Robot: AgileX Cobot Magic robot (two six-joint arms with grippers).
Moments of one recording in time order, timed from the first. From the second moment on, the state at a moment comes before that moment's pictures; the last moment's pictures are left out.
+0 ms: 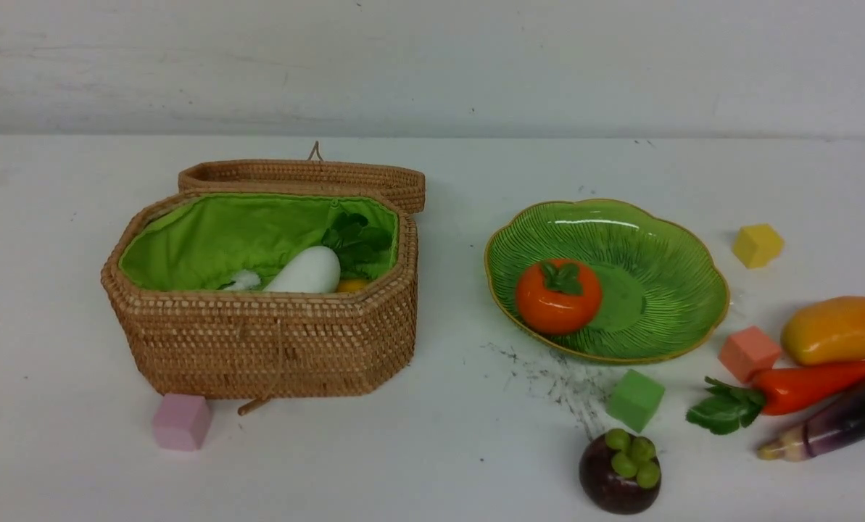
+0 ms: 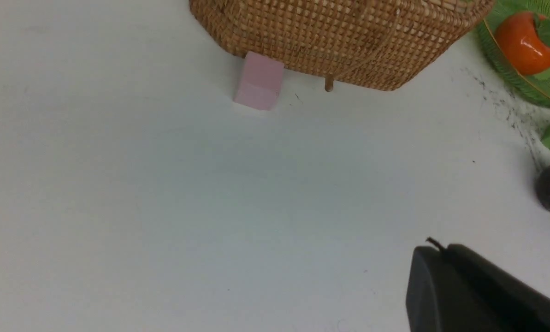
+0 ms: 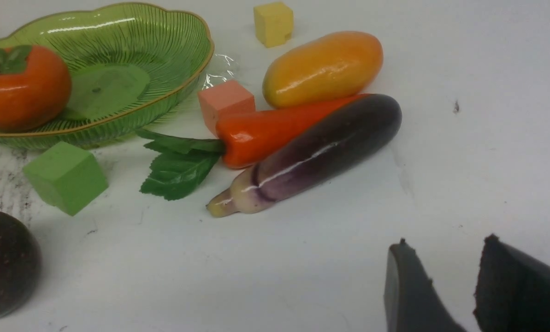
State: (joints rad) right arm -0.06 -0.01 0.01 -0.19 0.39 0.26; left arm -0.29 0.38 -0.71 -0.01 1.05 -0.47
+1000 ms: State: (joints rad) right arm -0.06 -0.01 0.01 -0.19 0.39 0.26; left arm -0.09 -0.01 0.02 0.14 0.44 -0.34
